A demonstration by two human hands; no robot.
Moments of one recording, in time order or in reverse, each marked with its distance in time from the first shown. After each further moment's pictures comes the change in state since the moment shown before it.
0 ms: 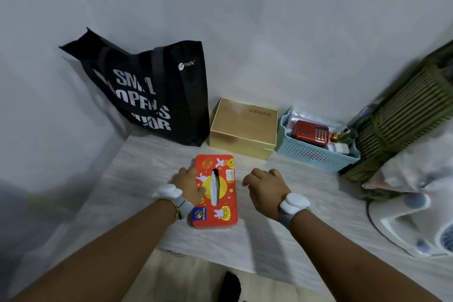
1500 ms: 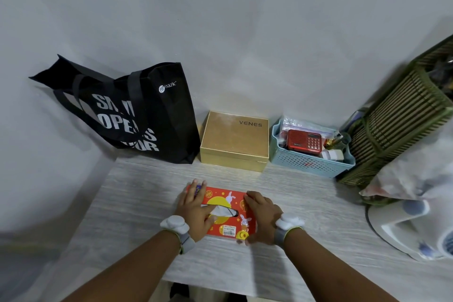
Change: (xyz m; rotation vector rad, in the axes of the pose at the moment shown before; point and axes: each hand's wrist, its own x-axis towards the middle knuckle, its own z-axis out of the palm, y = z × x) left_hand 0.011 0.006 0.040 0.306 0.090 0.469; right_hand -0.002 0.020 0.025 0.238 -0.451 0.284
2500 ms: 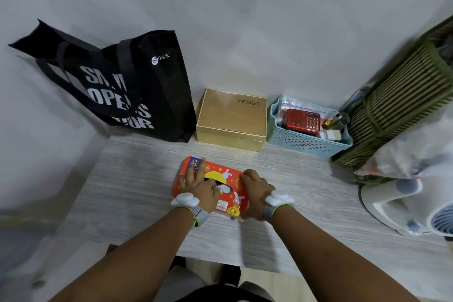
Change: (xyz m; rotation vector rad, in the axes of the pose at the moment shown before) left_hand 0.012 0.043 -0.012 -0.116 -0.174 -0.303; right_hand 0.005 -0.010 0.003 0.020 0.015 0.070
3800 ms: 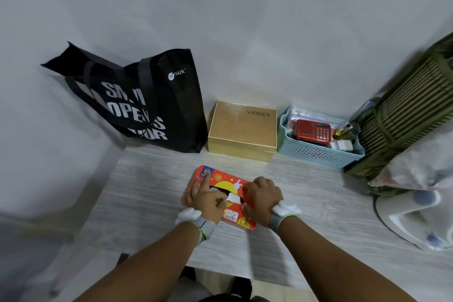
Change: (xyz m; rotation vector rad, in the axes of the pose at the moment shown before) left_hand -0.009 0.006 0.011 -0.281 0.155 -0.073; right_hand 0.002 -0.001 0.007 -0.052 0.166 0.012
